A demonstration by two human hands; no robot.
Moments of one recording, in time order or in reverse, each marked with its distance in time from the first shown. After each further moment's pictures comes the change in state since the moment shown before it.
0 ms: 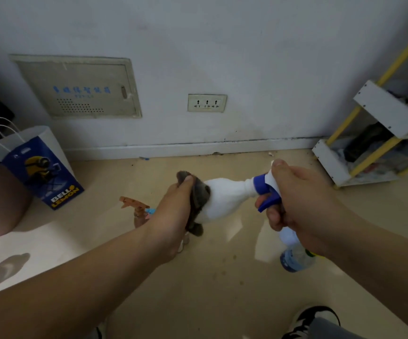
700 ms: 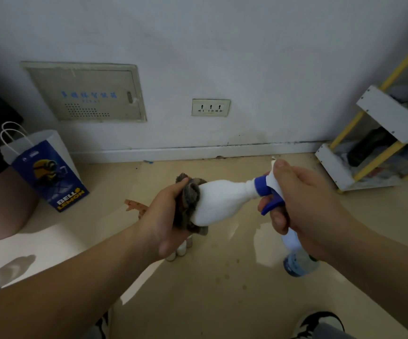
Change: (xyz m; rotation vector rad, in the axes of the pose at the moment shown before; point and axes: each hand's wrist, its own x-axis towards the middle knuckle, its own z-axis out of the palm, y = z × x) left_hand -0.019 0.013 -0.019 -0.358 -0.178 -0.057; right_hand -0.007 -0.002 0.004 0.018 0.007 -0.116
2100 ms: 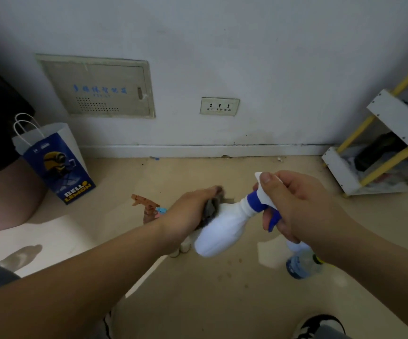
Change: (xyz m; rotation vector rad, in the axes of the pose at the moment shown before) left_hand -0.004 -0.004 0.001 0.620 -0.079 0.196; right_hand -0.008 0.000 0.002 -0.345 -0.199 -0.228
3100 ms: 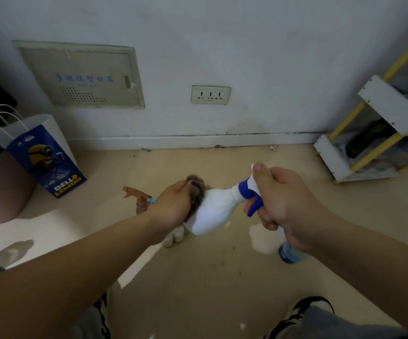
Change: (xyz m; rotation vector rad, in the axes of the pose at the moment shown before) left_hand 0.025 -0.029 -0.011 0.221 0.130 -0.021; right_hand 0.011 0.014 0.018 0.184 0.105 0.351
